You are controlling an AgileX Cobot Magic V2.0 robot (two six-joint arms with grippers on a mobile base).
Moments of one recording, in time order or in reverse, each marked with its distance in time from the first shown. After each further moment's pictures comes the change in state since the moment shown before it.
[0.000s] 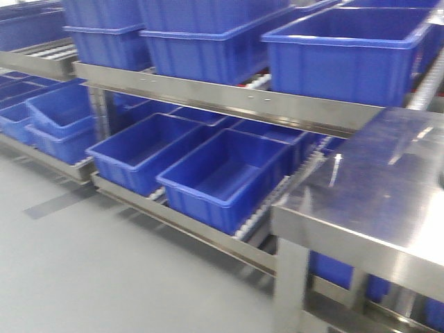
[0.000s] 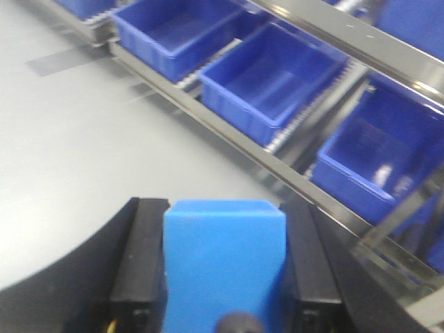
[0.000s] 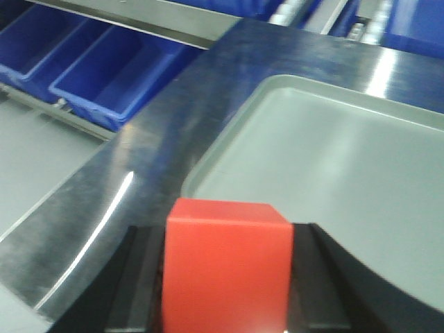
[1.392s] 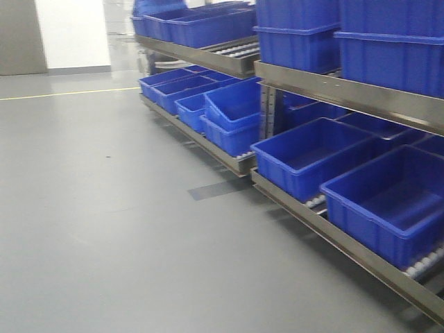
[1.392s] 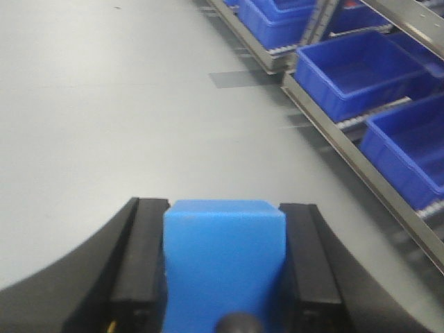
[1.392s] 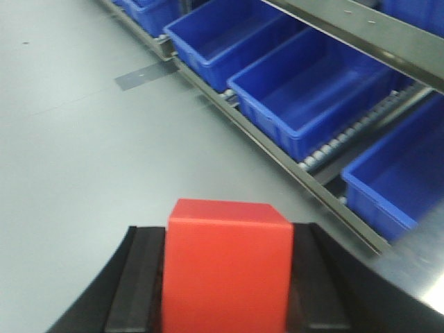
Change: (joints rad) left arm 0.000 0.000 0.000 0.000 0.000 0.000; right arm 0.000 0.000 0.000 0.000 0.000 0.000
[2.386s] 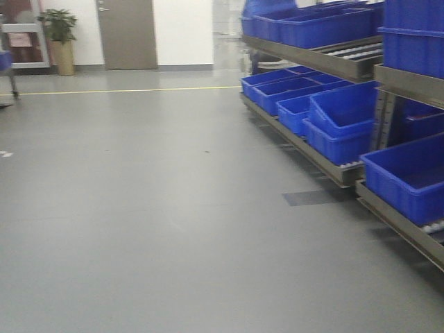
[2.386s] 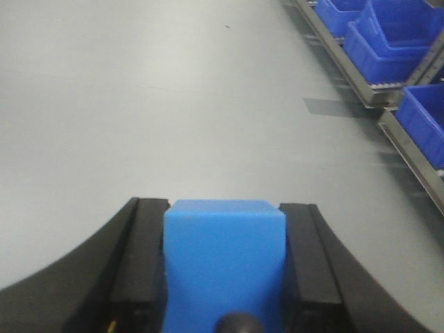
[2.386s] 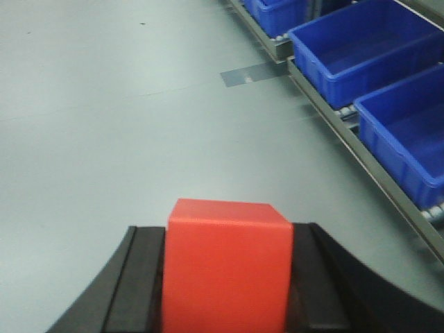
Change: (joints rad) left arm 0.000 0.000 0.000 0.000 0.000 0.000; right arm 0.000 0.000 0.000 0.000 0.000 0.000
